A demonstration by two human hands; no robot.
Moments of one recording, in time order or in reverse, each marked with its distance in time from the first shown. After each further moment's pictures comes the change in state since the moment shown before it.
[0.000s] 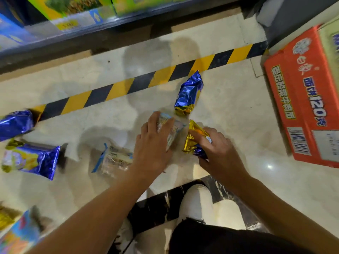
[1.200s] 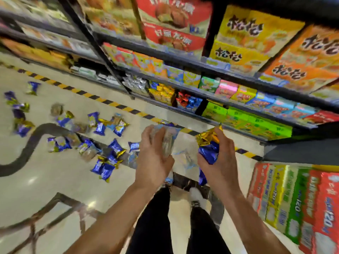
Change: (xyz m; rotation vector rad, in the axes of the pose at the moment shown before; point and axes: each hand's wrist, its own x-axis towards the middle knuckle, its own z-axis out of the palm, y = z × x) left_hand -0.438 0.172 -0.591 -0.451 0.702 -0.559; right_hand -0.184 -0.423 -0.585 0.572 0.002 -0.217
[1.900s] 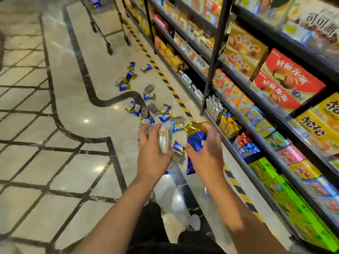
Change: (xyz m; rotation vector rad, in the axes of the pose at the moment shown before) left_hand -0.191 0.019 -0.113 -0.160 0.721 -0.494; right_hand -0.100 -0.151 0.040 -0.028 -0.436 -0.513
